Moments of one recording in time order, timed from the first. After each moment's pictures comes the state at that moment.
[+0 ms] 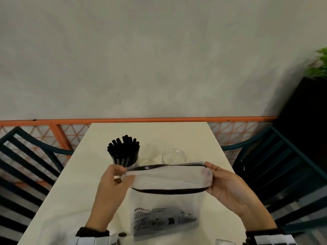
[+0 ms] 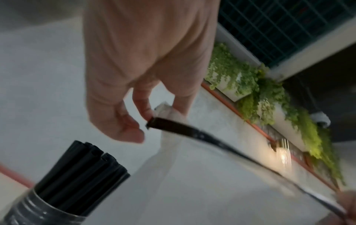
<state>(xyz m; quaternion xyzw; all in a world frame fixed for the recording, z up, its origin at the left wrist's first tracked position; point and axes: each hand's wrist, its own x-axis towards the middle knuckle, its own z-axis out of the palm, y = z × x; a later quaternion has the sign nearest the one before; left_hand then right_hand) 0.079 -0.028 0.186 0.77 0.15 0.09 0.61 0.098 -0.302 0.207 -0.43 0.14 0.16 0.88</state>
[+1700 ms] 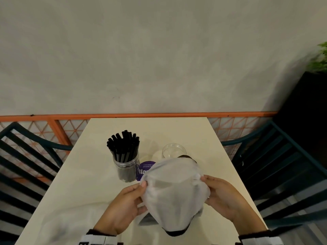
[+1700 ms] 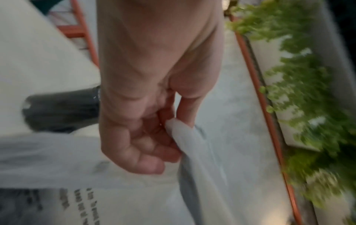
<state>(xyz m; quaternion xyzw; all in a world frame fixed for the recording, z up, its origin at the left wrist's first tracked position) 0.067 -0.046 0.158 0.55 0.15 -0.21 0.80 0.089 -0.293 0.171 -0.53 0.16 0.21 0.81</state>
